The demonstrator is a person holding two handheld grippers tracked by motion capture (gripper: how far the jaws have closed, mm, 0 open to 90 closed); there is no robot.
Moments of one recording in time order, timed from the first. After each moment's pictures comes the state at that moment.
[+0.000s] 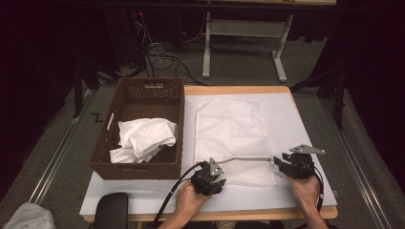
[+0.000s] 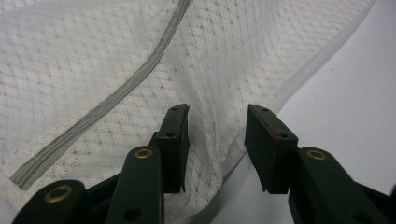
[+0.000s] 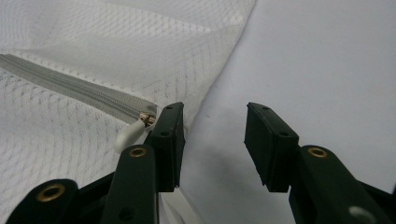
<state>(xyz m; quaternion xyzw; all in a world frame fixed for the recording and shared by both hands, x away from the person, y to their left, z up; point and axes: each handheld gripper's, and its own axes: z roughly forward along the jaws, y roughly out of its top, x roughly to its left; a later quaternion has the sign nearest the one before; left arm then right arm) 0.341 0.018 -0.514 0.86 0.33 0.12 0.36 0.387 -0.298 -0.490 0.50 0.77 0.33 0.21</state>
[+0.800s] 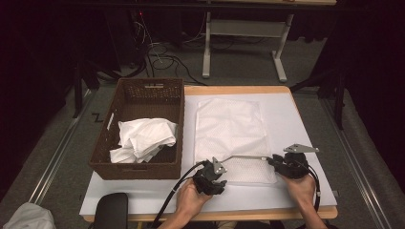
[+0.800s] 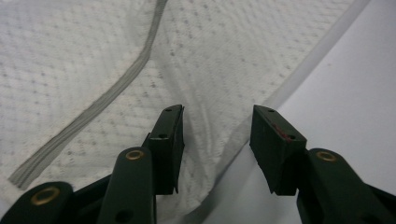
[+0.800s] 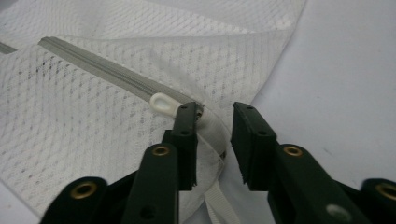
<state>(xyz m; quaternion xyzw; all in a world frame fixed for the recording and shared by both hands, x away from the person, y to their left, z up) 0.342 0.010 -0.506 0.88 0.34 0.11 0.33 0.389 -0.284 -0.491 0.47 0.79 0.35 0.18</state>
